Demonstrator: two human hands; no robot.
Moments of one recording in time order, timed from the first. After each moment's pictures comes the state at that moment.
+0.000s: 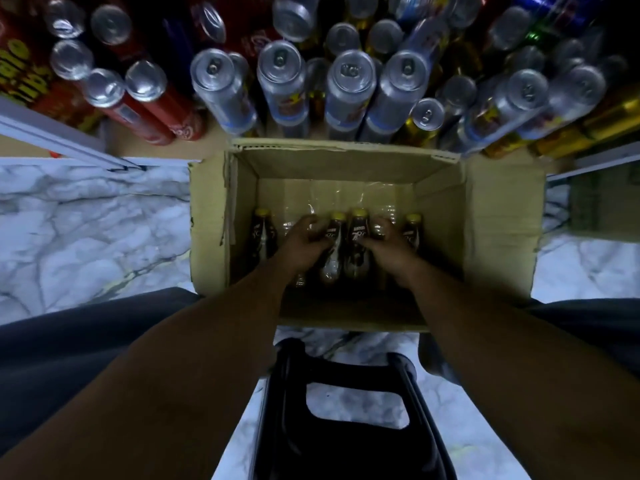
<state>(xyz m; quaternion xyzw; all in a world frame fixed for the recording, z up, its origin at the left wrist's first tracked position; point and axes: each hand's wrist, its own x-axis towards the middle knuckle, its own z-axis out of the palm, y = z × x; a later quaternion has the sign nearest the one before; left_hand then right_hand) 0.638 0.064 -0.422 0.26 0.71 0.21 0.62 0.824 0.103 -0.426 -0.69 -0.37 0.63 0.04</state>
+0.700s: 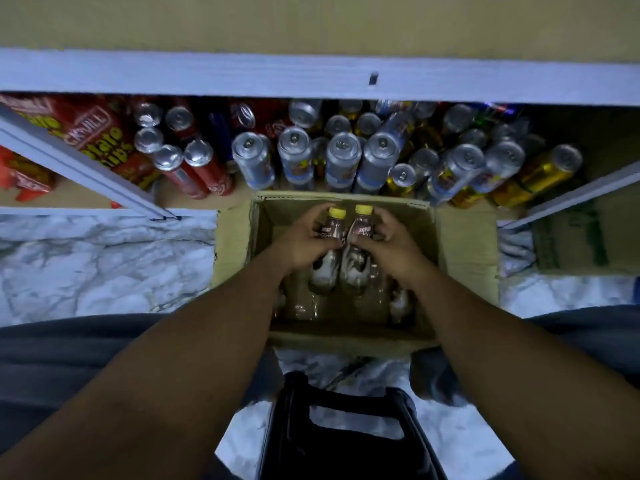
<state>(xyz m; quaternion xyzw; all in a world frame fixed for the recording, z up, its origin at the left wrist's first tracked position) 0.617 0.110 -0.312 0.43 0.61 0.25 0.61 0.816 0.136 -0.319 -0.57 -0.49 0.63 0.20</state>
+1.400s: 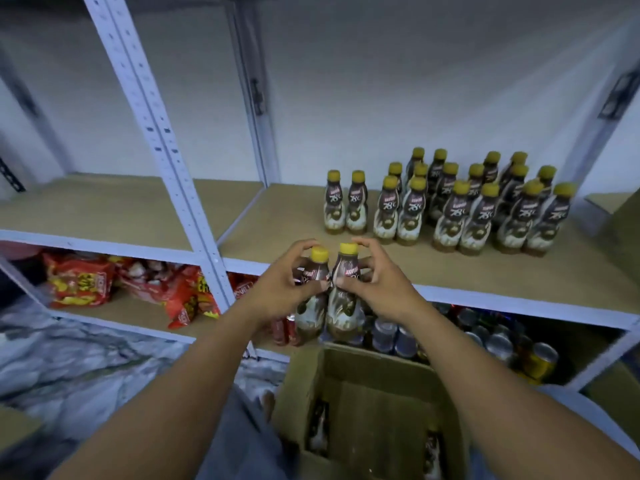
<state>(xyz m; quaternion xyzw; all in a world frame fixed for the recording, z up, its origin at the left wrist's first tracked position) 0.520 0.022 0.019 0.59 0.59 0.44 0.32 0.720 0.109 0.012 -0.35 -0.75 0.47 0.30</state>
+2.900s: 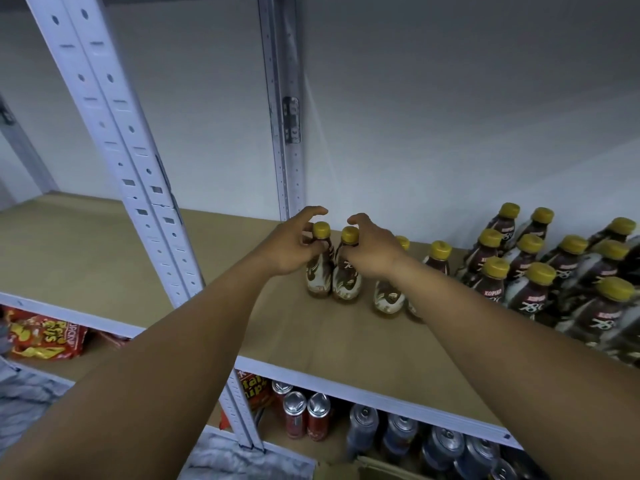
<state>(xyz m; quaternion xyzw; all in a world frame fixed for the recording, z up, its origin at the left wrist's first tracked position) 0.317 0.260 0.056 0.61 0.65 0.38 0.24 0.501 0.319 0.080 -0.44 -0.84 0.28 0.16</state>
